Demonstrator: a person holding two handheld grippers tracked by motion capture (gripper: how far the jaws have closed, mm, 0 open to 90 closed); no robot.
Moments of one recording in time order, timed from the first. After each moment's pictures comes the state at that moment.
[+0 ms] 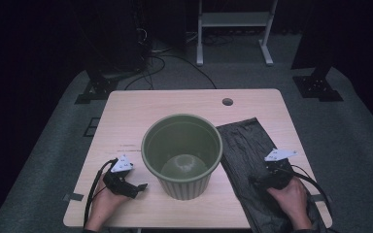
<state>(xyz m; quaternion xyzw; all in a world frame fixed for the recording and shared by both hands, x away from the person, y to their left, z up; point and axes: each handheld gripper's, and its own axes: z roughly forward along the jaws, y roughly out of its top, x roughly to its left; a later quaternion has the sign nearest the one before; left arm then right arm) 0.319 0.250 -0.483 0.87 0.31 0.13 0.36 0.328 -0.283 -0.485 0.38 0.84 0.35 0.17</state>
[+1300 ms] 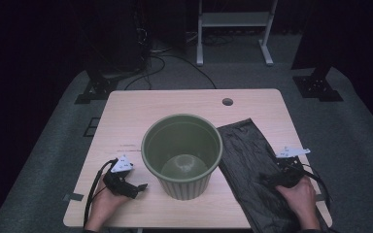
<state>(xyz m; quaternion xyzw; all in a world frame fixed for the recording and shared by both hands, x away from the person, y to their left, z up) 0.318 0.250 -0.483 0.87 0.31 0.13 0.36 0.331 -0.313 -0.485 0.43 0.82 0.34 0.16</state>
